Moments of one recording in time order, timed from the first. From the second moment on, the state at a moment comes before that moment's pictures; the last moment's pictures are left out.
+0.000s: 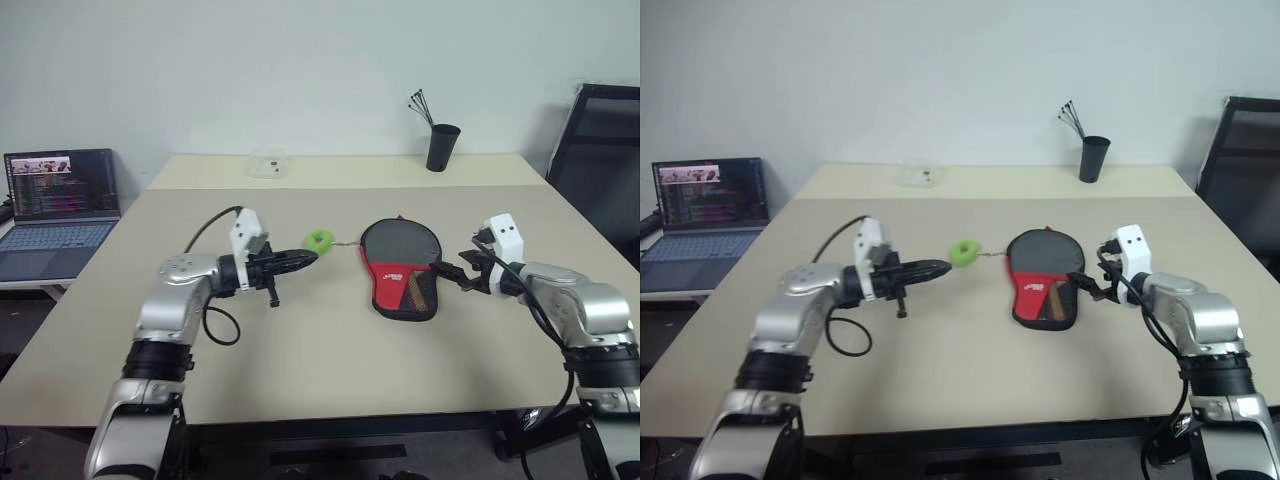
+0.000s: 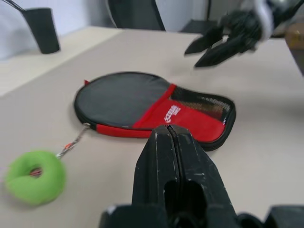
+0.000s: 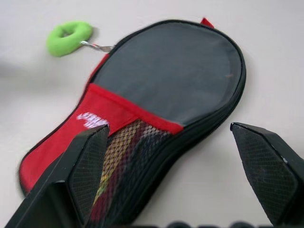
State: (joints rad) left arm -0.66 0.55 0.07 0.20 -0.35 0.34 -1.16; right arm -0.68 -0.59 -0.05 0.18 0.40 0.84 0.55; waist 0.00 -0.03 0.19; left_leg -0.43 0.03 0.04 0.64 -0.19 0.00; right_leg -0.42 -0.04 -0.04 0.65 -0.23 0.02
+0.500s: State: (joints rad) left arm -0.58 0.61 0.10 -0.01 -0.46 0.52 -1.05; right arm -0.82 -0.46 0.01 0.64 0.25 0.62 0.61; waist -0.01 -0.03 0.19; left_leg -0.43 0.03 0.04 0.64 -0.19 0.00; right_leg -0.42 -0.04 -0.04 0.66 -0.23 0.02
